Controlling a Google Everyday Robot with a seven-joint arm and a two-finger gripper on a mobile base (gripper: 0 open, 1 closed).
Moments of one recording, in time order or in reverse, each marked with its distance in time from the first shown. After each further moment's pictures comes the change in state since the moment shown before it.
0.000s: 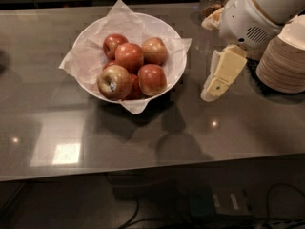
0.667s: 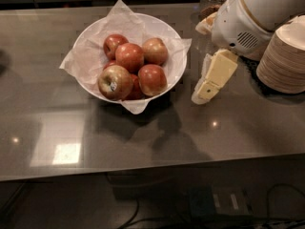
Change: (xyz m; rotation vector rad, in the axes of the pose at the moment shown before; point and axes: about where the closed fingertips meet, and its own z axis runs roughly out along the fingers) arm -0.008 0.004 0.010 -0.002 -0.039 0.032
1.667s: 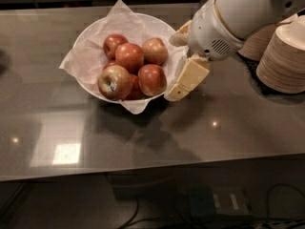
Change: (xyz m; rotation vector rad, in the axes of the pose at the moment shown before) arm -0.040 0.012 0.028 -0.022 -0.088 -0.043
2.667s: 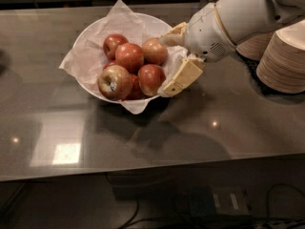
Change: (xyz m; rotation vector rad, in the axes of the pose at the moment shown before) arm -0.010 -0.009 0.017 -0.055 -0.188 -0.062
